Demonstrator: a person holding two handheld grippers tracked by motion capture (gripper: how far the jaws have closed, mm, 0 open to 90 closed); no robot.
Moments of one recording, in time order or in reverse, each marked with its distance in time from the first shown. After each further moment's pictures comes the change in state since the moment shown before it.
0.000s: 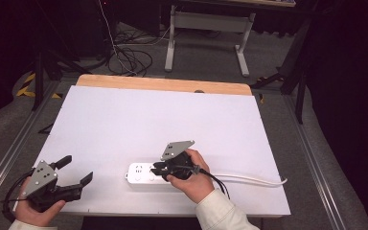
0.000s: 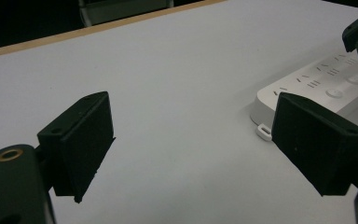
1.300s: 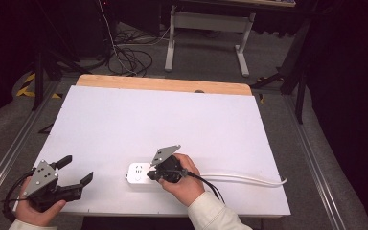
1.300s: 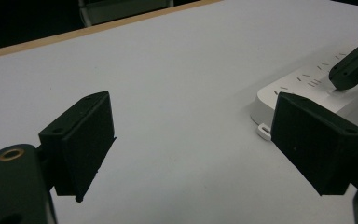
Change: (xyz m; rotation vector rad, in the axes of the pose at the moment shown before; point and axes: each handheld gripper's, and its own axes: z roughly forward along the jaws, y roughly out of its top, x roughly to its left) left arm -0.001 0.000 0.001 0.001 -0.004 -0.003; right arm 0.007 -0.003 0.030 0.104 0.009 -0.001
